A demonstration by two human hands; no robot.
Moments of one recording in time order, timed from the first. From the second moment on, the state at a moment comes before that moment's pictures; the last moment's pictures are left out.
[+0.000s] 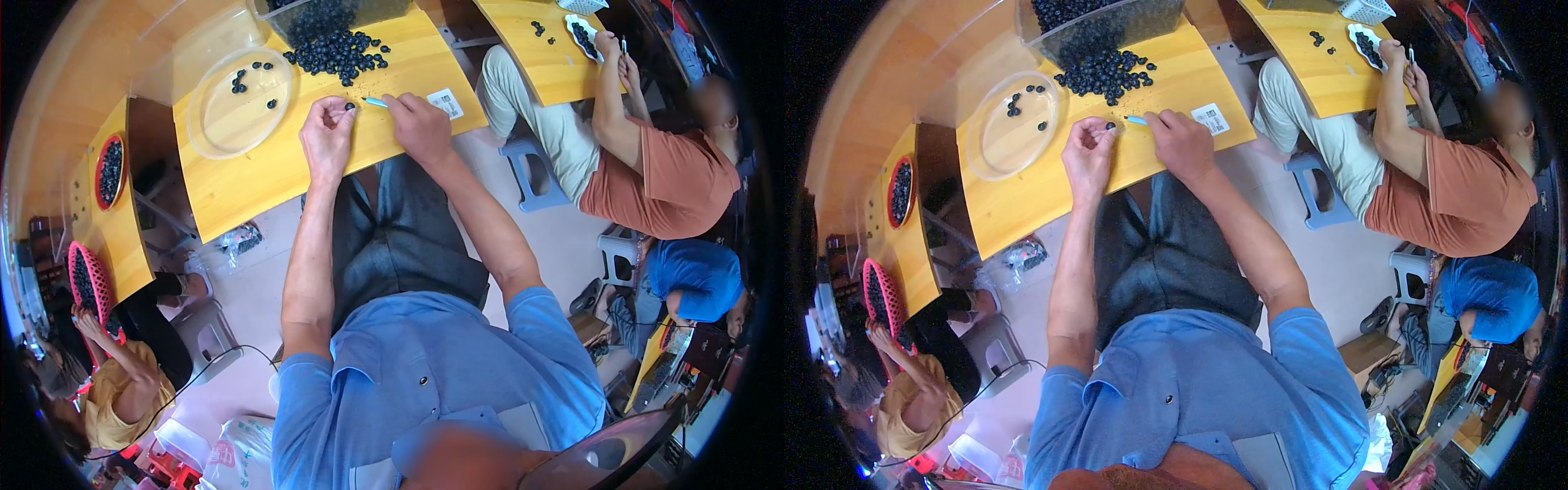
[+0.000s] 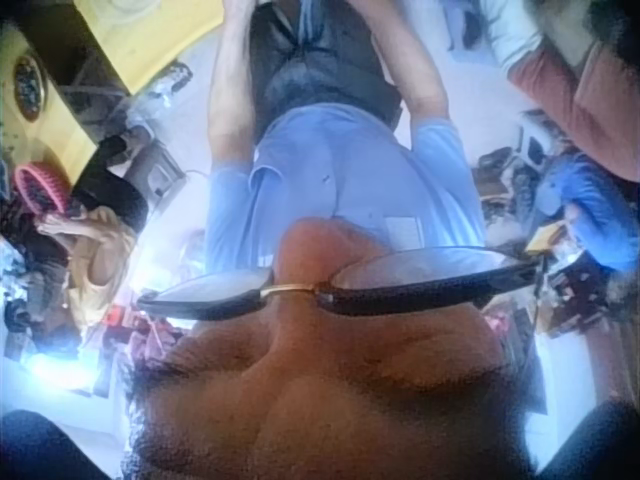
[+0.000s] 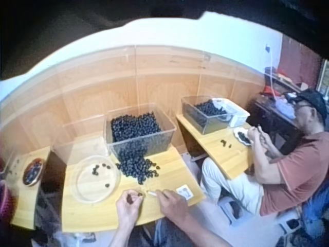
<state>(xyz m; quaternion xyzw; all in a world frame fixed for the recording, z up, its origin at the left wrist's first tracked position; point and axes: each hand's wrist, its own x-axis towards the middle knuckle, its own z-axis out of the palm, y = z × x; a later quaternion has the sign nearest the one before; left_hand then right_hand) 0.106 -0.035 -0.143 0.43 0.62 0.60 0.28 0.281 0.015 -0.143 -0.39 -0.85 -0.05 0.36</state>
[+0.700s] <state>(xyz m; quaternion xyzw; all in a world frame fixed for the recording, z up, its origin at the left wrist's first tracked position) 0.117 -0.111 -0.007 0.66 0.49 0.55 0.12 0.291 0.010 -0.143 -0.40 -0.83 -0.02 0.40</state>
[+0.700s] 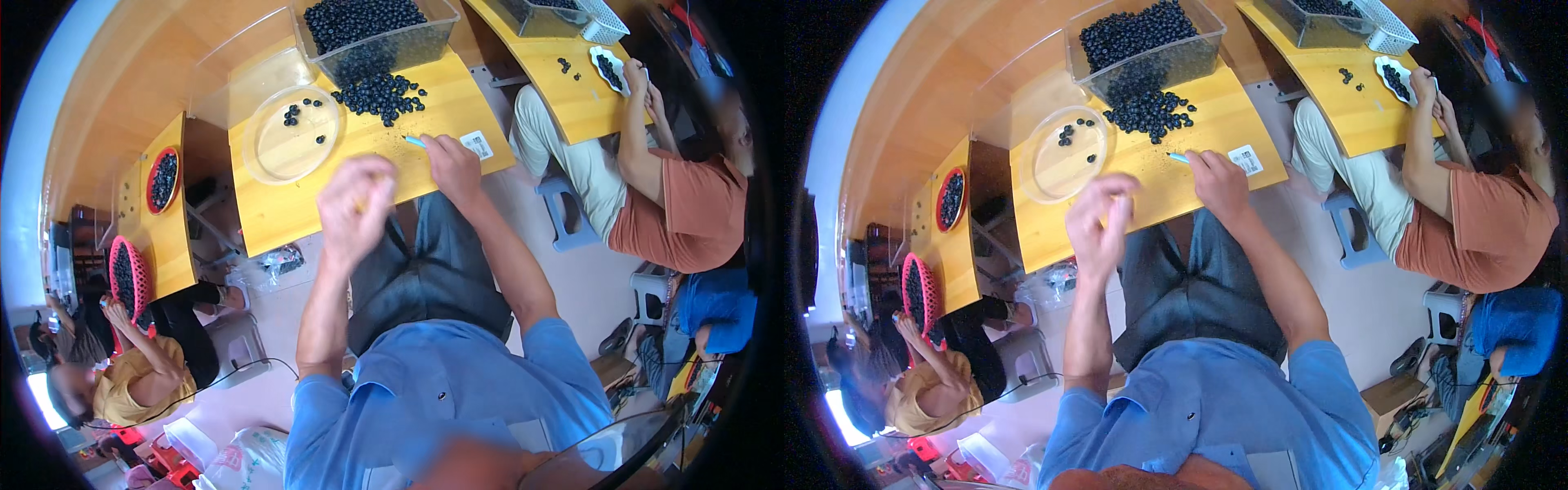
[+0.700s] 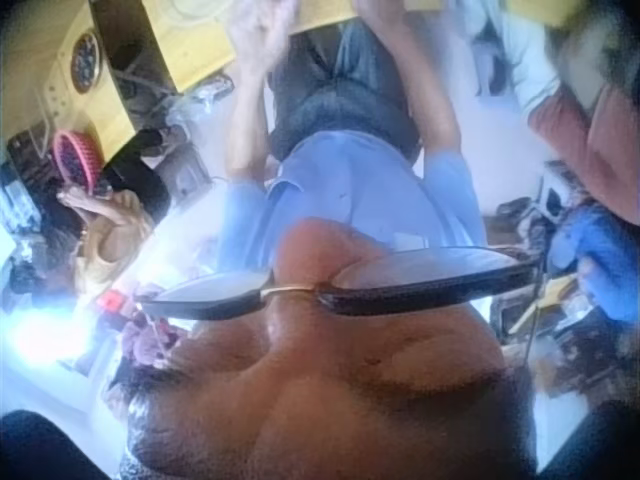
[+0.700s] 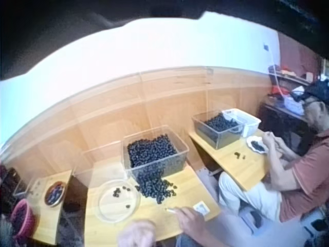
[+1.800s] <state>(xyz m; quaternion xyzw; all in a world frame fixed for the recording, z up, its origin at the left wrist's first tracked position) 0.187 -0.294 0.057 0.49 0.27 0.66 0.49 0.287 0.016 -0.155 -0.40 -0.82 -0.01 0.40</state>
